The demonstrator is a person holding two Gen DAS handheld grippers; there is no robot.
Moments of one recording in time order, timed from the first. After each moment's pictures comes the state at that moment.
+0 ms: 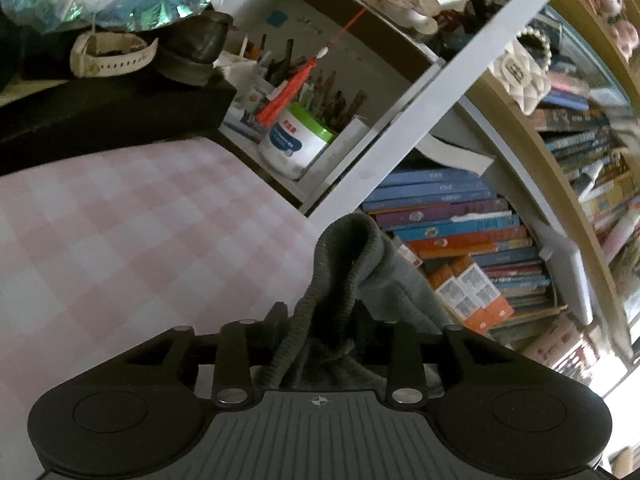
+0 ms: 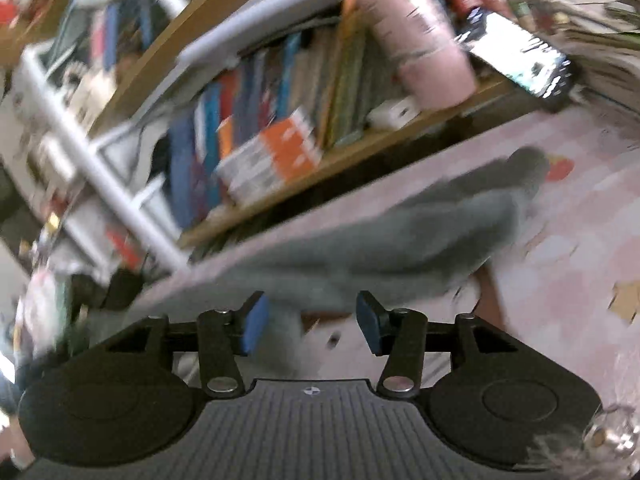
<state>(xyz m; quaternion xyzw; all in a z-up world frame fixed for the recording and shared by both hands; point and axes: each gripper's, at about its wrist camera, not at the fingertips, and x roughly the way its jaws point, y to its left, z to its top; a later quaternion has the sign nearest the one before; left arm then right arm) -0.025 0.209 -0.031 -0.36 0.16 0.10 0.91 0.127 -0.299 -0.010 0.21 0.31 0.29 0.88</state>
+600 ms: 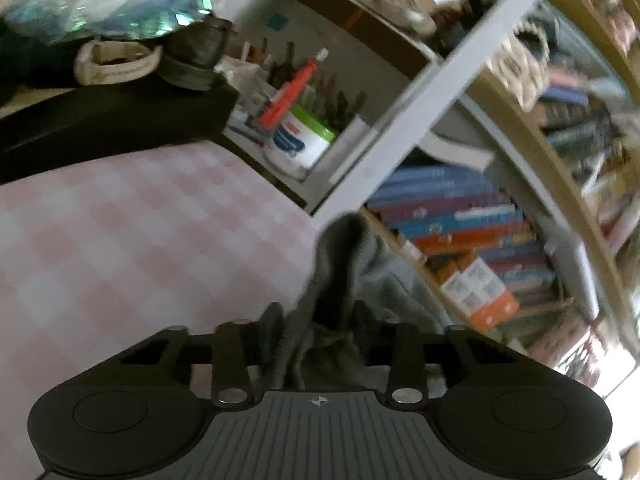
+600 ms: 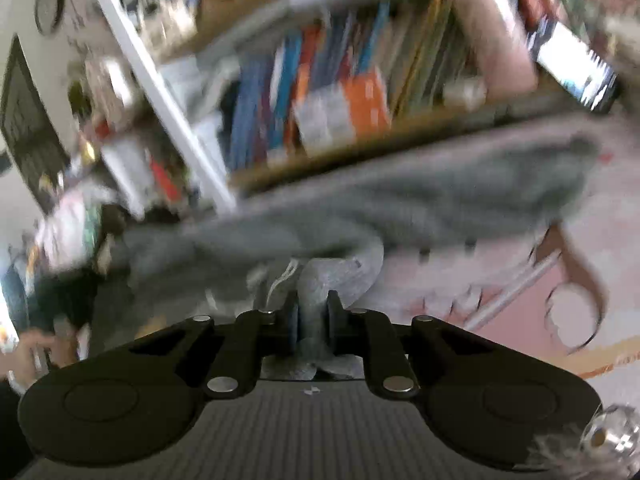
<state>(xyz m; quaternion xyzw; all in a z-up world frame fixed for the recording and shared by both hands) -0.036 0.210 -0.030 -0.37 0.15 0.11 0.91 0.046 -0.262 0.013 0.15 0.27 0.32 0.90</state>
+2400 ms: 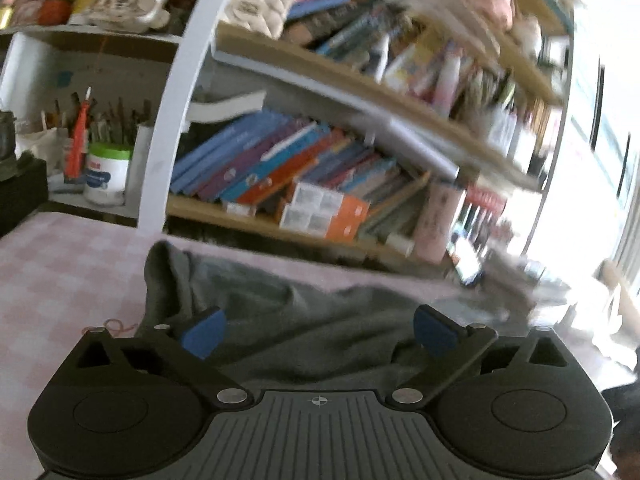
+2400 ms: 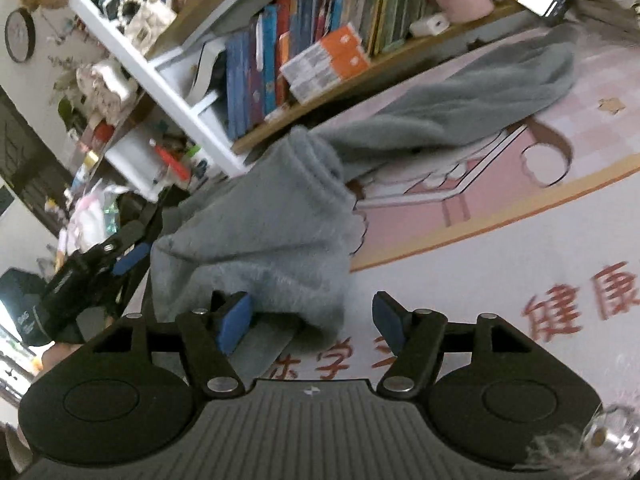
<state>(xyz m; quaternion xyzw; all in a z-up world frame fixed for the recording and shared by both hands) -0.047 0.088 0.000 -0.11 0.17 -0.08 0.98 -0.007 -0.275 -0.008 0.22 0.37 0.32 0.84</state>
